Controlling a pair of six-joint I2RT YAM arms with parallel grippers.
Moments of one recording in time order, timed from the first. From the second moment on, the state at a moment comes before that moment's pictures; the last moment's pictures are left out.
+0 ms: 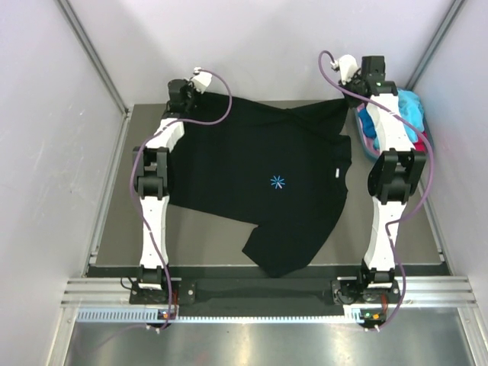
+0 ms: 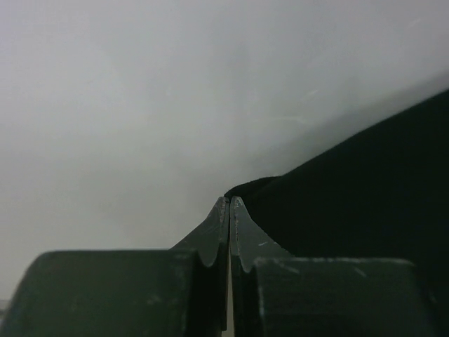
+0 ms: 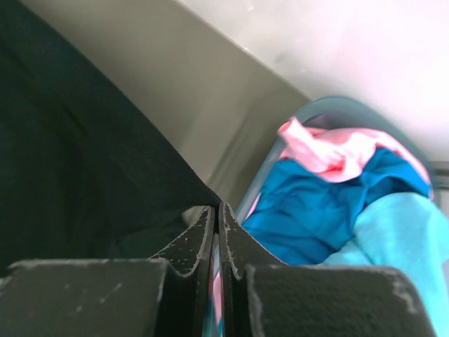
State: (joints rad) left arm -0.07 2.53 2.16 0.25 0.09 0.60; right arm 0.00 2.25 2.28 -0.71 -0.14 -0.59
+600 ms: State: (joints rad) left arm -0.05 2.37 2.08 0.13 0.11 0.54; right arm 0.00 2.16 2.20 -0.75 -0.21 -0.57
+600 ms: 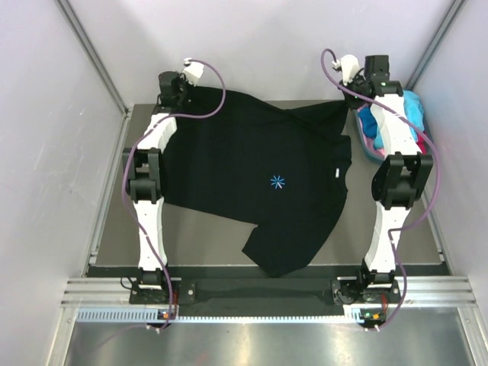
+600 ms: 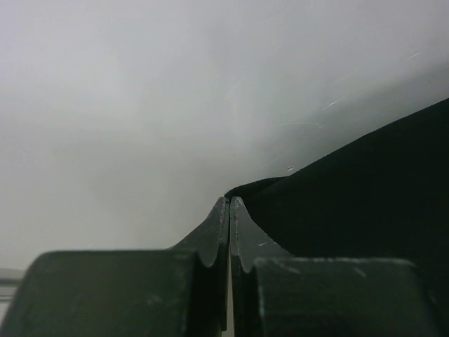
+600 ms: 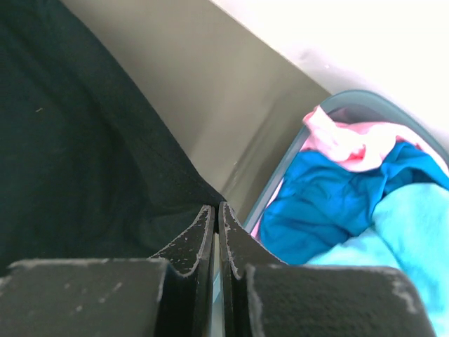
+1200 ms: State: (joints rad) left arm -0.01 2.38 2.07 0.18 0.14 0.54; right arm 0.04 1.90 1.93 -0.81 -0.28 -0.54
